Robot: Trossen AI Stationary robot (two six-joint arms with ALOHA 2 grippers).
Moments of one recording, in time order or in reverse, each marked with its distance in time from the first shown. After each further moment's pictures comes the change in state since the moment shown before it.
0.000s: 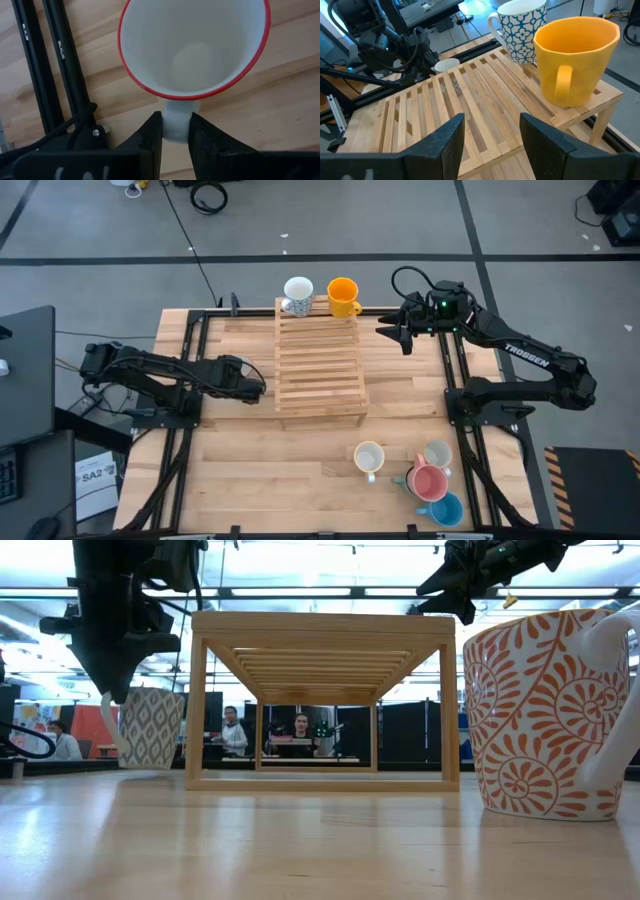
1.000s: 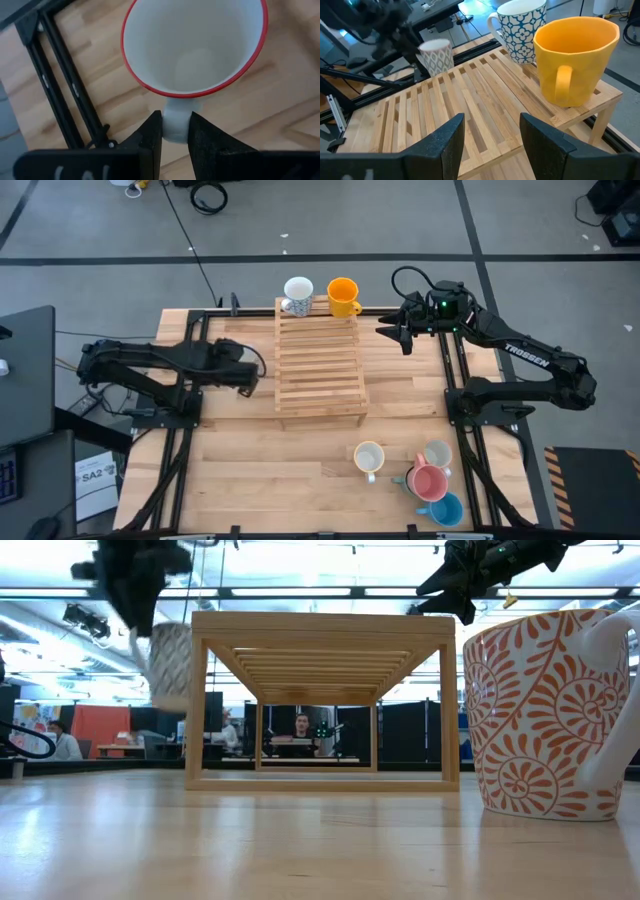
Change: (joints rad) left arm 0.001 -0.032 0.349 -0.211 -0.044 0.212; right arm 0.000 0.000 0.000 0.000 0.001 0.000
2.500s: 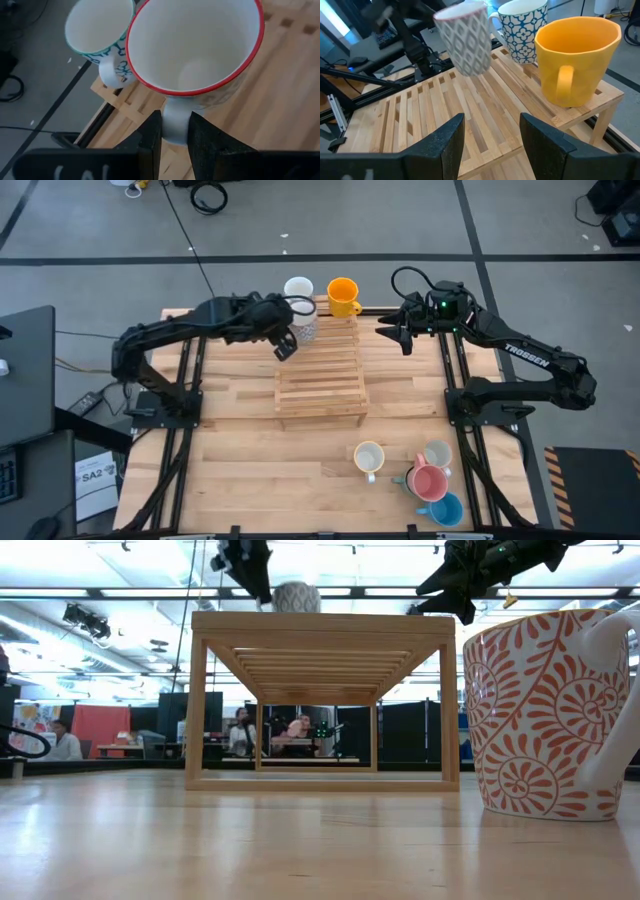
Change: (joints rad) left arm 0.287 0.282 0.461 0.344 -0.020 0.888; right arm 0.004 0.000 0.000 0.000 0.000 0.000
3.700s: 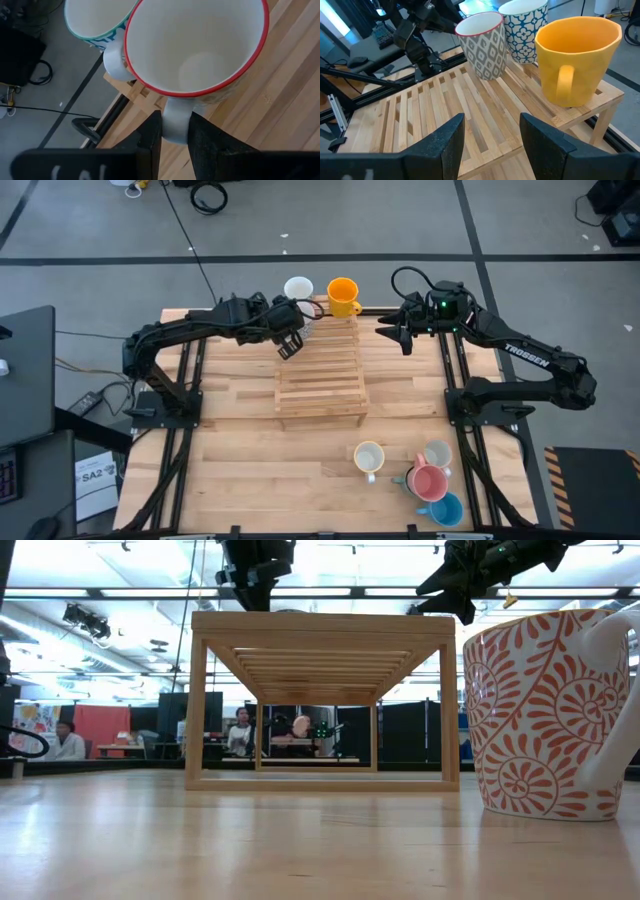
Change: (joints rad) left arm 0.017 0.085 0.000 -0.046 -0.087 -0.011; right arm 0.000 0.000 0.000 0.000 -0.001 0.000
